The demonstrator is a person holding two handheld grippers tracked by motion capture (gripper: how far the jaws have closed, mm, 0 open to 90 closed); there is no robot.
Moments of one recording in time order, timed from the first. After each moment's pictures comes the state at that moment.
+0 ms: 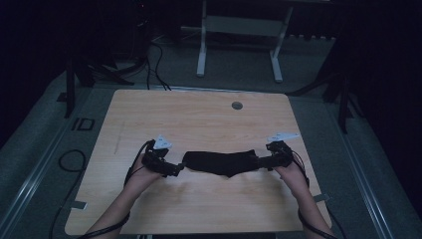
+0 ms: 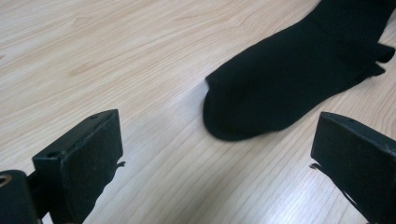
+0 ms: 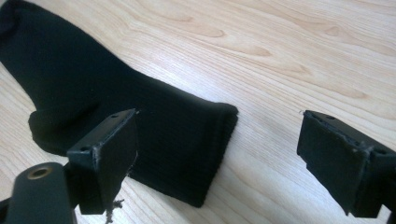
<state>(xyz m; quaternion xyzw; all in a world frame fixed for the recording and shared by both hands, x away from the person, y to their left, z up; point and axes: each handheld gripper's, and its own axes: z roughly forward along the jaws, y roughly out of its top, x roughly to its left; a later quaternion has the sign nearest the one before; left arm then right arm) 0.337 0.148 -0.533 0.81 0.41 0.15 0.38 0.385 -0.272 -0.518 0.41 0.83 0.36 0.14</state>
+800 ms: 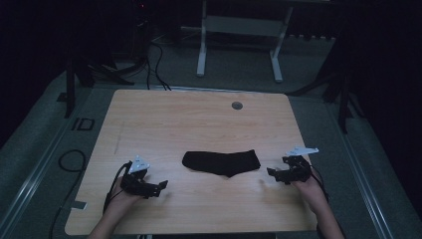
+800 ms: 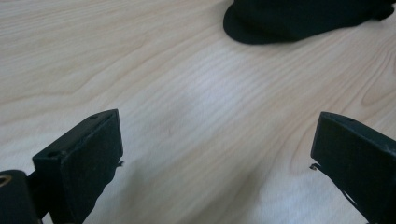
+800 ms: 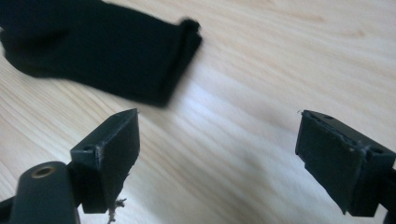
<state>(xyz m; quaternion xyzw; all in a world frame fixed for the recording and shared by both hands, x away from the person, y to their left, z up) 0.276 0.194 -0.562 0.79 0.45 0.14 0.39 0.350 -0.327 -0.537 0.42 0.83 0.34 0.15</state>
